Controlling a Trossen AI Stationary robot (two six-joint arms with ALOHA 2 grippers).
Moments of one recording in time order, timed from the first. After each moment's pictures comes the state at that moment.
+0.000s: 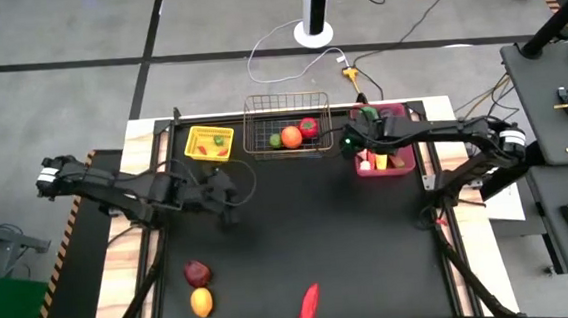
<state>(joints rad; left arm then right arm) -0.21 1.14 0.93 -0.76 -0.40 -0.59 -0.38 1.44 0.98 -0.85 0.58 0.79</state>
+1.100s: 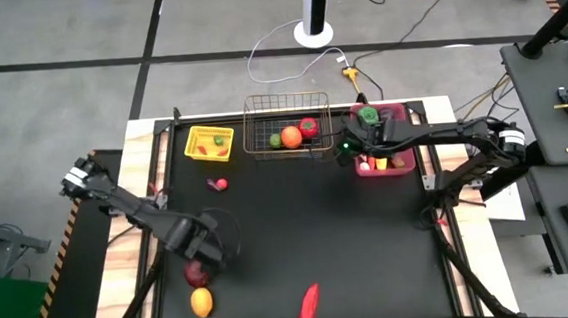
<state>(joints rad) -0.56 1.47 1.16 -1.36 0.12 -1.47 -0.33 1.44 0.98 -0.77 0.53 0.68</state>
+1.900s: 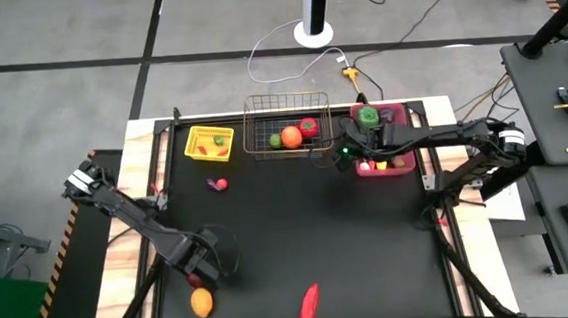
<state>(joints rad) -0.67 1.50 0.99 -1.10 0.16 -1.55 -0.29 1.44 0.98 -0.76 0.52 0.68</state>
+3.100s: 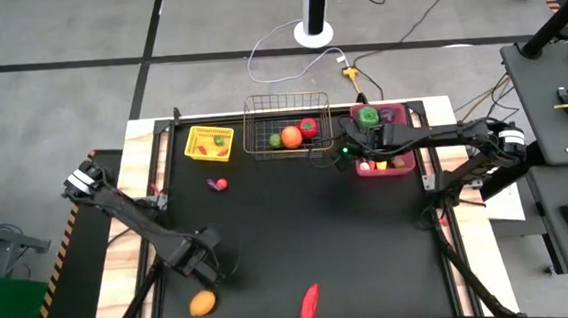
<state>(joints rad) -0.68 1.50 0.95 -1.08 0.01 -1.43 -0.29 1.44 0.98 -0.75 0.52 0.67</state>
